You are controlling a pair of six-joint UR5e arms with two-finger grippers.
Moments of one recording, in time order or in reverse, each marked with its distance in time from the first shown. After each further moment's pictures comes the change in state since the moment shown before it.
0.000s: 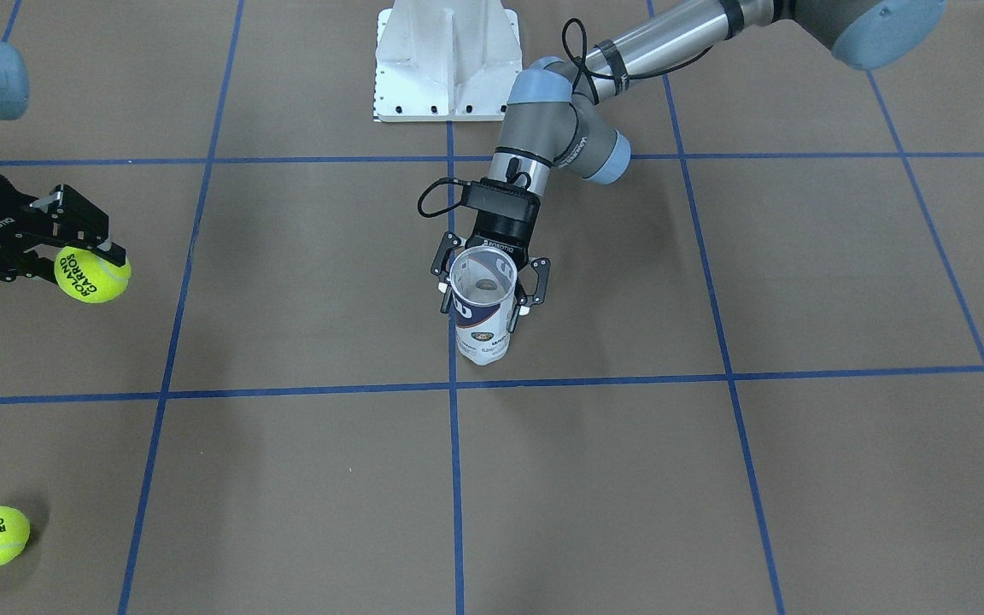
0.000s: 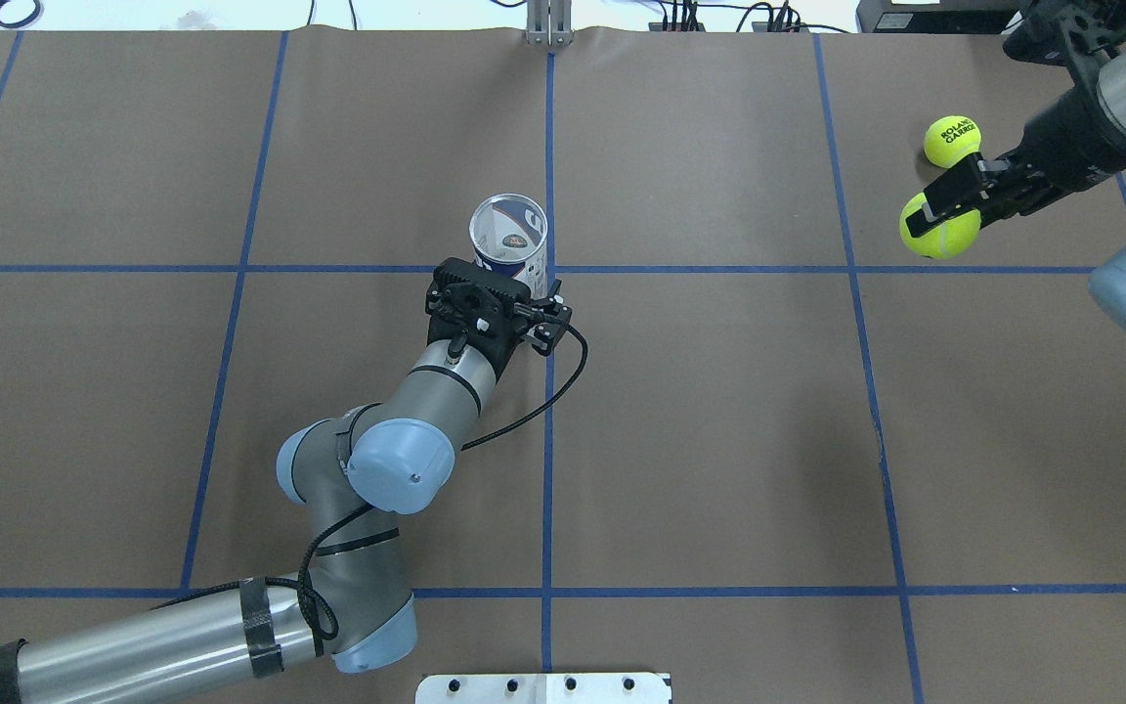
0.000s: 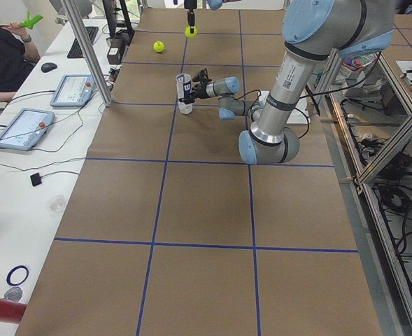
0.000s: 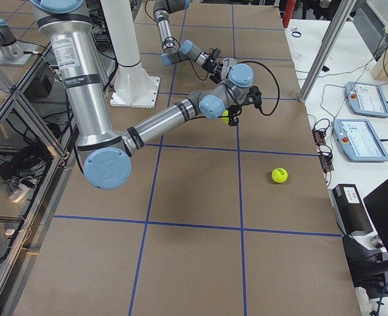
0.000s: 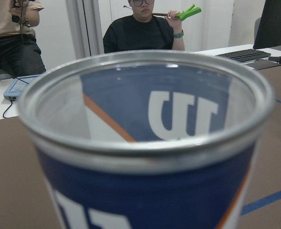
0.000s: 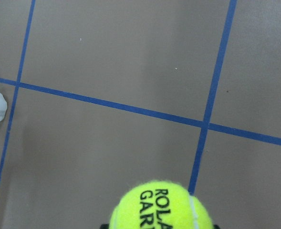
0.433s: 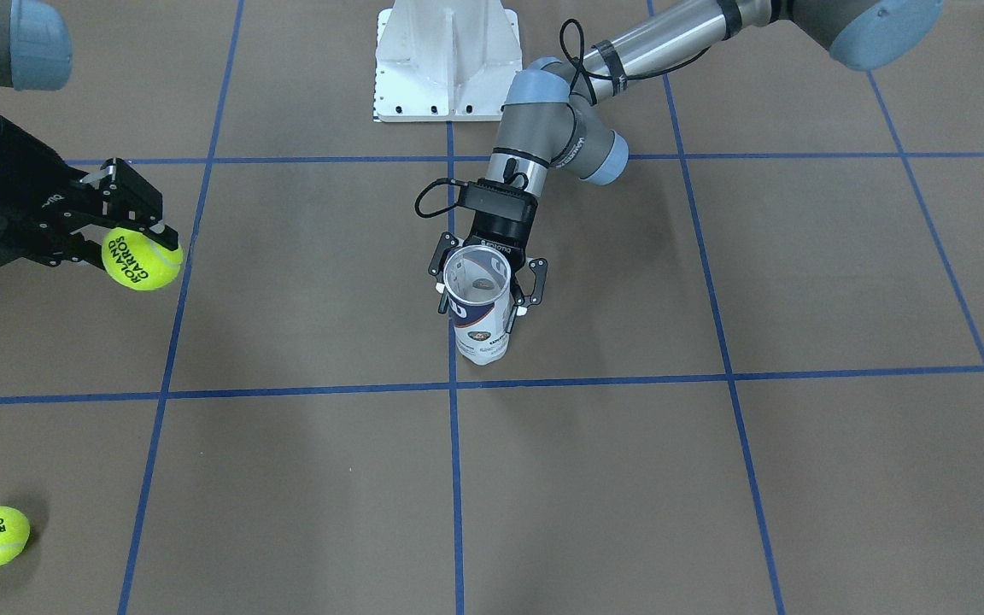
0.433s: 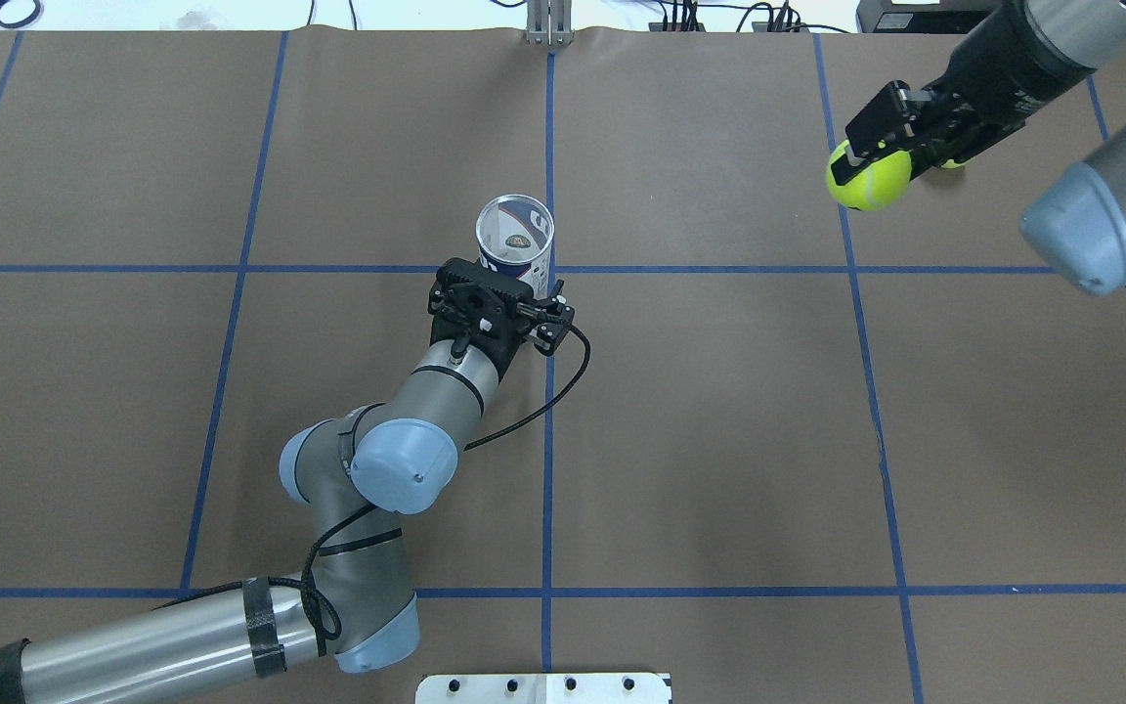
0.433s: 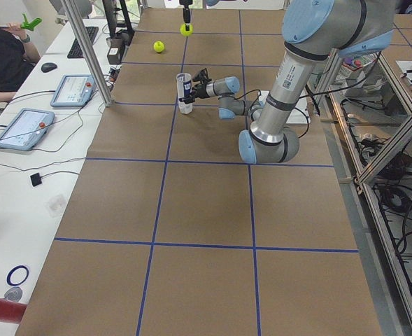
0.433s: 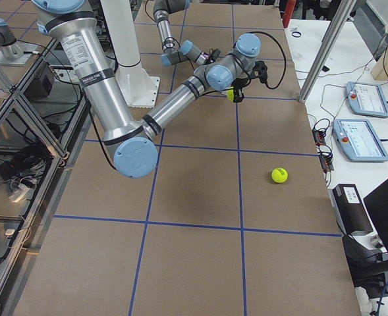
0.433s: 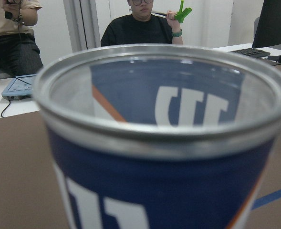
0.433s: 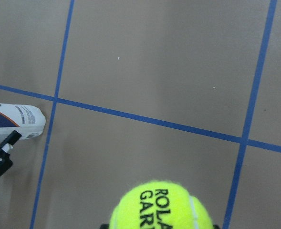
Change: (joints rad) left arm 0.001 -0.003 0.003 -0.001 0.001 0.000; right arm -0.035 0.193 0.019 -0.151 0.000 0.078
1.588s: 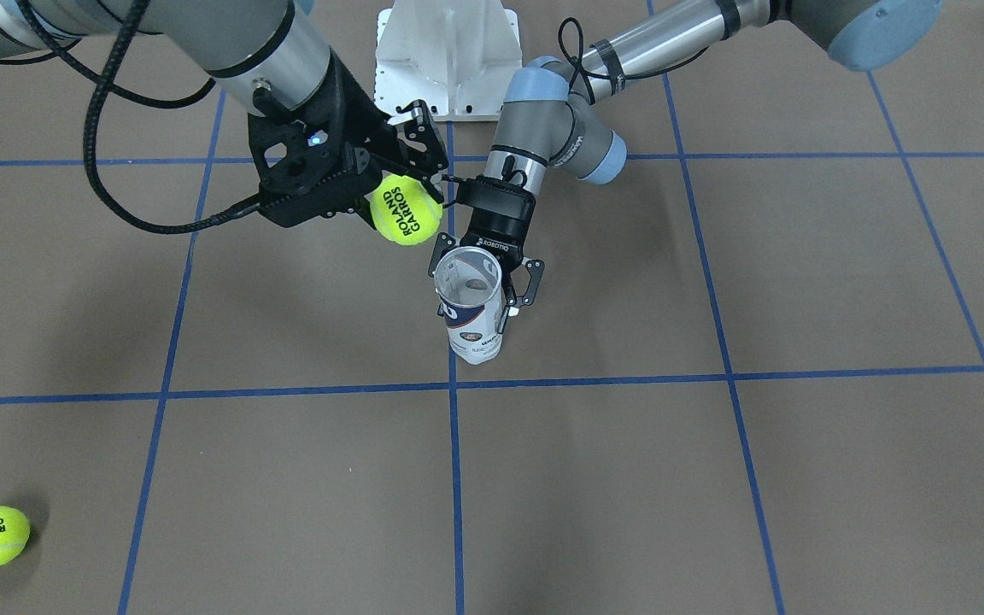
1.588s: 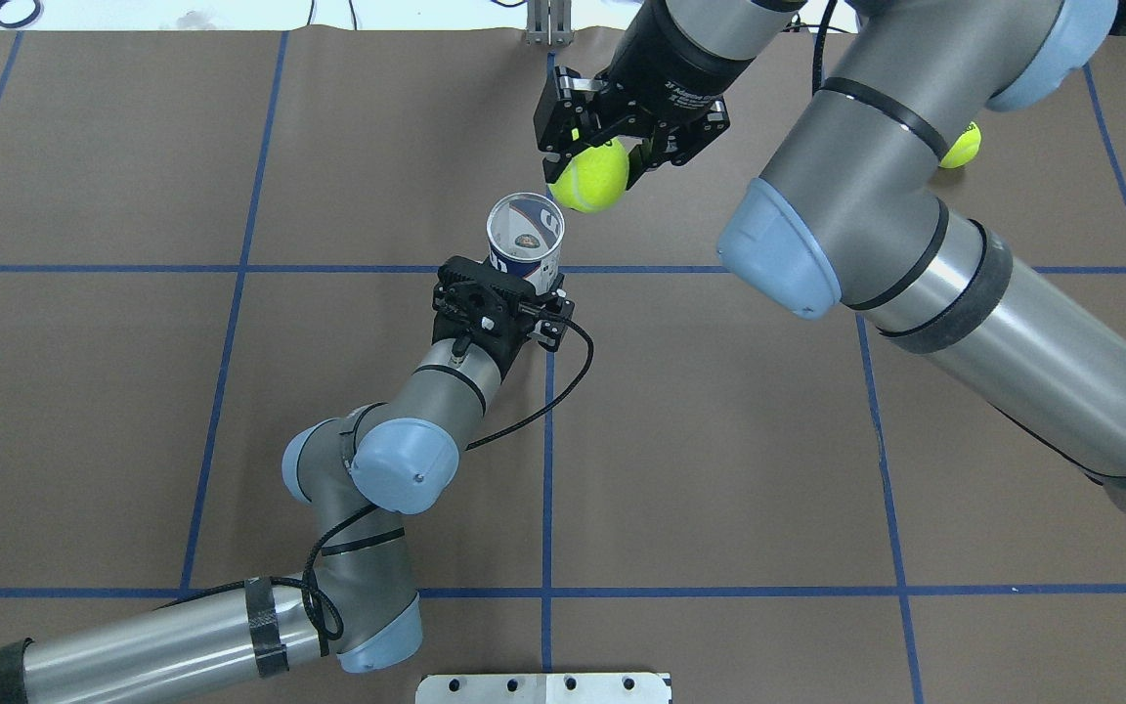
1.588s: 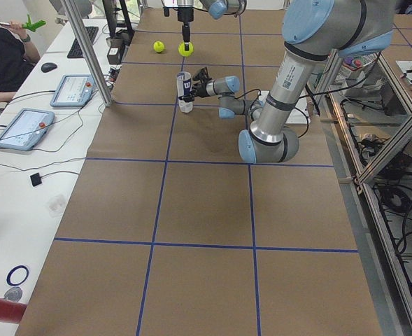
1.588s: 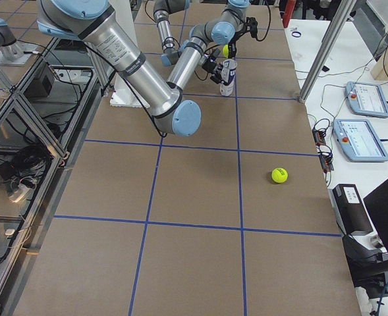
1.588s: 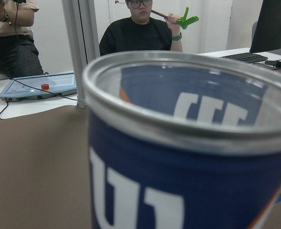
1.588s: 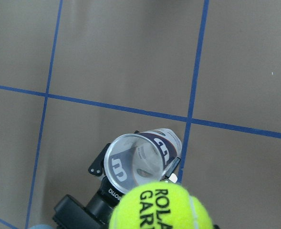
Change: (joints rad) left arm 0.000 -0.005 -0.001 -0.011 0.001 0.000; right arm -0.245 0.381 -0.132 -0.016 -0.188 0.297
